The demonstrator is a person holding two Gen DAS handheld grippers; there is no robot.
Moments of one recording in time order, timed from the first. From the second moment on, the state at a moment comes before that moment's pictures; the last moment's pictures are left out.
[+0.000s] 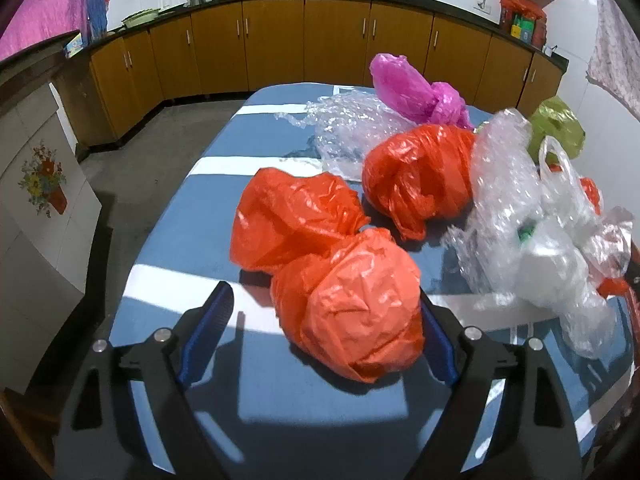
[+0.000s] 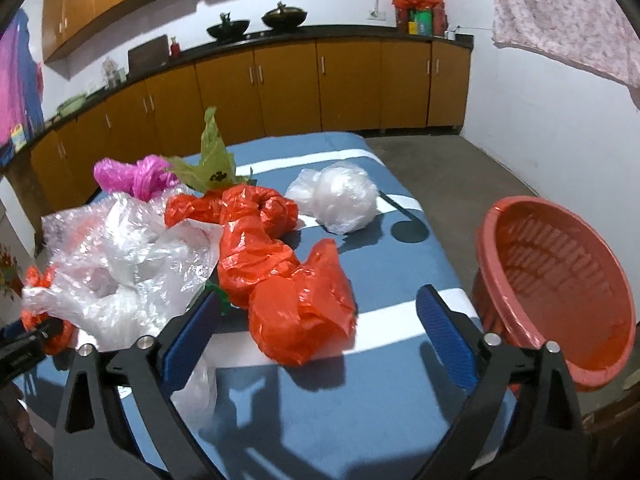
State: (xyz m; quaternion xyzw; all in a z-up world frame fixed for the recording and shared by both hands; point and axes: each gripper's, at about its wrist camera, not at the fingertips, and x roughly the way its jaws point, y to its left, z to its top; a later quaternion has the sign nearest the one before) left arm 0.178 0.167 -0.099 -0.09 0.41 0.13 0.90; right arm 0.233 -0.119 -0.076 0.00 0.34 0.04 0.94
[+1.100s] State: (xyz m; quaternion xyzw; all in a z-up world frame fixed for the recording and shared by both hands) left arm 0.190 0.176 -0.083 -0.09 0.39 0.07 0.91; right arm 0.233 -0.139 -0.085 0.03 0.37 0.05 0.93
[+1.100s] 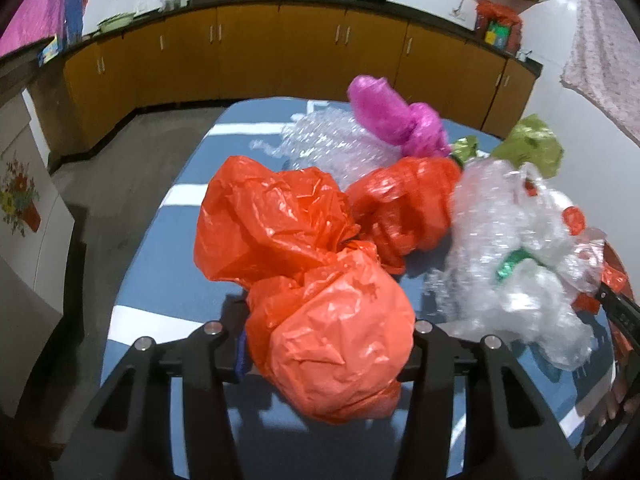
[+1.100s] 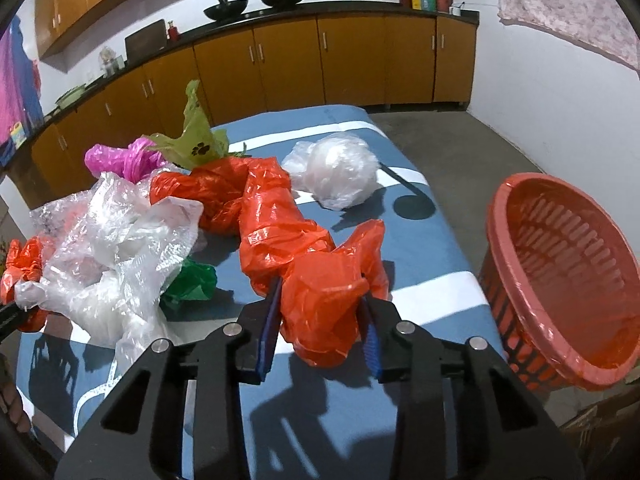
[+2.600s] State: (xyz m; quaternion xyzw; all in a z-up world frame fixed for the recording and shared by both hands) left arm 0.222 -0.142 -0.002 0.00 0.32 -0.23 0.92; right arm 0.167 -0.354 -0.026 0.13 0.28 -0.18 0.93
